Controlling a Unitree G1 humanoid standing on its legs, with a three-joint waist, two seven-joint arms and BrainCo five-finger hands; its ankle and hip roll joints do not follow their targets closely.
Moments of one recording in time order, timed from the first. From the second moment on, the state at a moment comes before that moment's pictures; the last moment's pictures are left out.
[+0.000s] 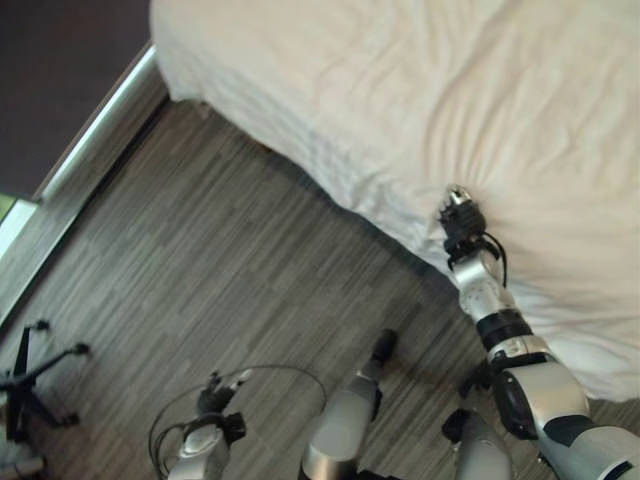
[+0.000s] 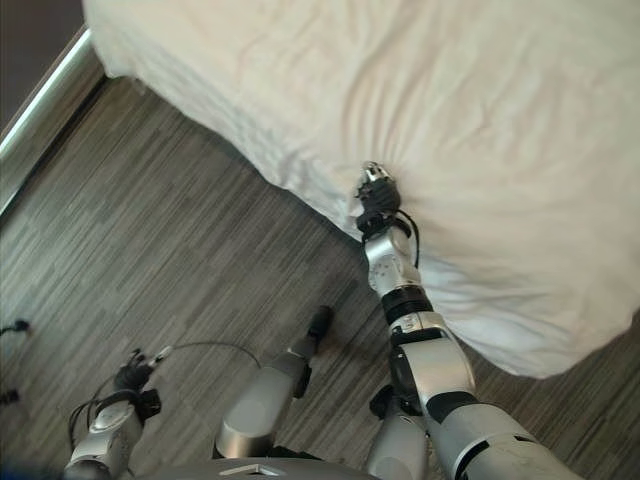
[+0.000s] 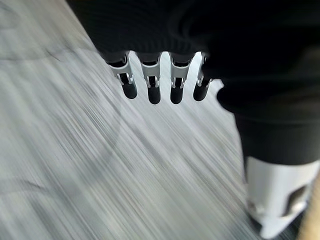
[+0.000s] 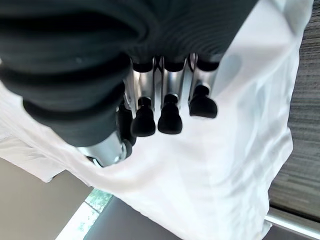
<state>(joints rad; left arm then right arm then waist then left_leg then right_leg) 0.02 0.33 -0.08 0.61 -0.51 -0.09 0.20 -0.74 -0.12 0.01 0.83 0.87 -0.16 -0.02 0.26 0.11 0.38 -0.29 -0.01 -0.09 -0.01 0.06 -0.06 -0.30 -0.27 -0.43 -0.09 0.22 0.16</state>
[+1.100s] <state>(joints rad) 0.16 0.40 -0.03 0.04 -0.30 -0.06 0.10 0.15 -0.41 0.04 0.38 0.06 -0.07 -0.12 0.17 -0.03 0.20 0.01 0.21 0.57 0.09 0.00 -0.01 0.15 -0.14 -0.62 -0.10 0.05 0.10</state>
